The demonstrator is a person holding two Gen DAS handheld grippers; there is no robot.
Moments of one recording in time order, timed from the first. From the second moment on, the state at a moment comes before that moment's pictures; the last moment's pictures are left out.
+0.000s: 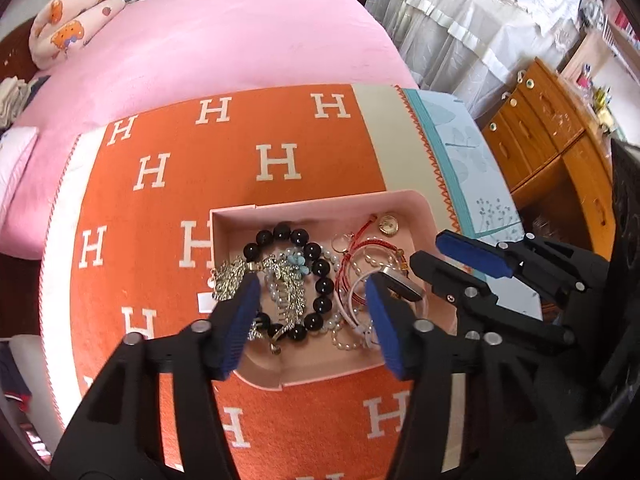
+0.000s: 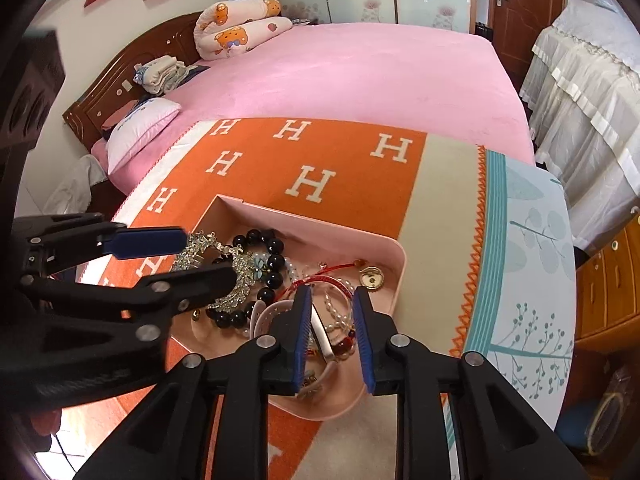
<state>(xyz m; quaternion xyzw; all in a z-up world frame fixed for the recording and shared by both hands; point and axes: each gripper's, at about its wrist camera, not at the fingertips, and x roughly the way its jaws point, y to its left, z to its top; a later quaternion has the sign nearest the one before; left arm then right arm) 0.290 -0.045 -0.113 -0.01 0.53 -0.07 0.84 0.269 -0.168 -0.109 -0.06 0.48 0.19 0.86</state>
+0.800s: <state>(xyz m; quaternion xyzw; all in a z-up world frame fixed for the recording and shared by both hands) 0.161 0.047 -0.070 -0.04 0.48 -0.04 0.88 0.129 -0.141 -0.089 -0.03 0.48 0.20 0.85</state>
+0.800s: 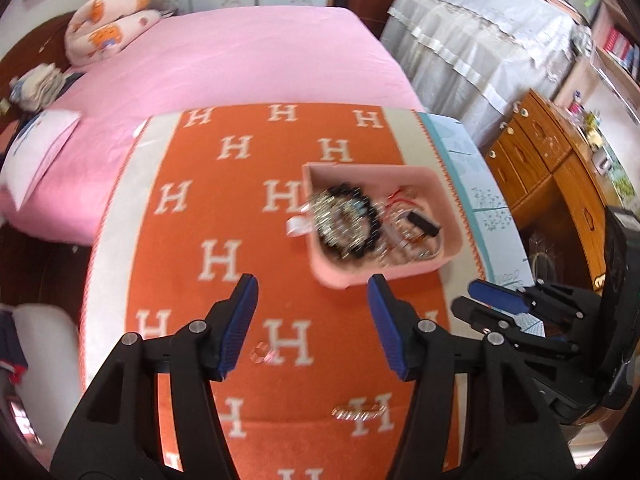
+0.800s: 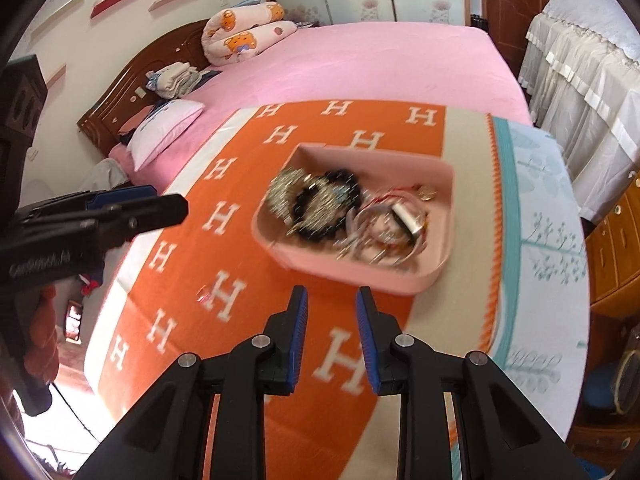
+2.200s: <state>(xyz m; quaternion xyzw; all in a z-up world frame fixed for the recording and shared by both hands) 0.052 0.103 -0.188 -0.12 0.56 0.02 0.82 0.041 -0.027 -0.188 -0.29 0.49 0.38 0.73</state>
